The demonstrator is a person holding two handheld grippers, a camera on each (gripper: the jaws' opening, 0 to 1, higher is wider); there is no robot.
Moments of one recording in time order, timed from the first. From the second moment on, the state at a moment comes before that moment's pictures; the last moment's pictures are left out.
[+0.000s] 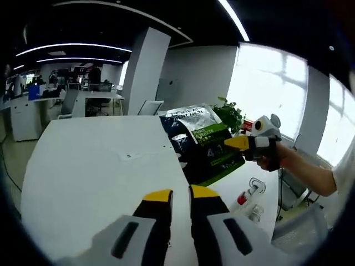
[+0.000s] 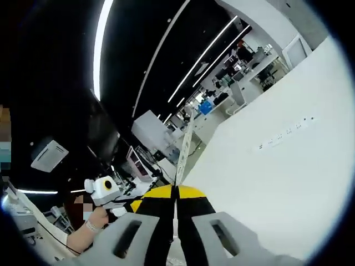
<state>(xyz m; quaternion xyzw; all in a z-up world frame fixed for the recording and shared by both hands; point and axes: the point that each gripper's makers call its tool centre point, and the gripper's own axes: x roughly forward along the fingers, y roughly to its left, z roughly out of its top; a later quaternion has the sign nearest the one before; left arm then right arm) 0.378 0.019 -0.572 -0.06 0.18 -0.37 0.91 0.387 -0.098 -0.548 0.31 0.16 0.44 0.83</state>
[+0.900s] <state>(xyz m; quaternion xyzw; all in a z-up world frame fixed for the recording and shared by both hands) 0.338 0.014 -0.498 -0.14 0.12 -0.45 0.87 0.308 -0.065 -0.504 0.29 0.13 0.52 0.80</state>
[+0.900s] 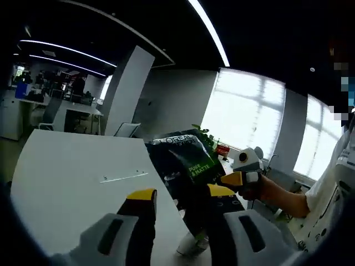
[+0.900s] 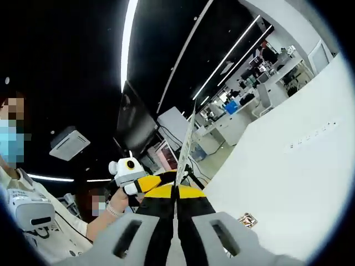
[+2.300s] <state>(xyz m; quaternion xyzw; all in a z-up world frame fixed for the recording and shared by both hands) 0.266 0.007 -0.476 -0.29 0.14 -0.57 0.76 0.219 -0.052 -0.514 0.32 0.14 0.56 0.75</state>
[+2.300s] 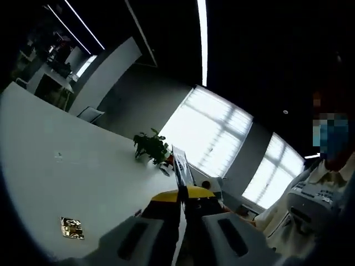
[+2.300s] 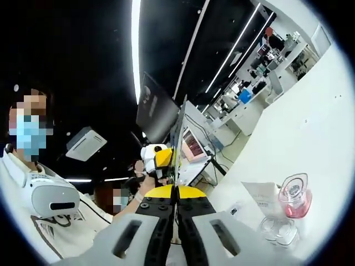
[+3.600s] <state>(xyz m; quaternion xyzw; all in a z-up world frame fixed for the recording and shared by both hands) 0.247 0.051 -0.599 -0.36 0.27 -0.47 0.76 0.201 -0.039 -0.611 0.12 0.26 0.53 0.80</state>
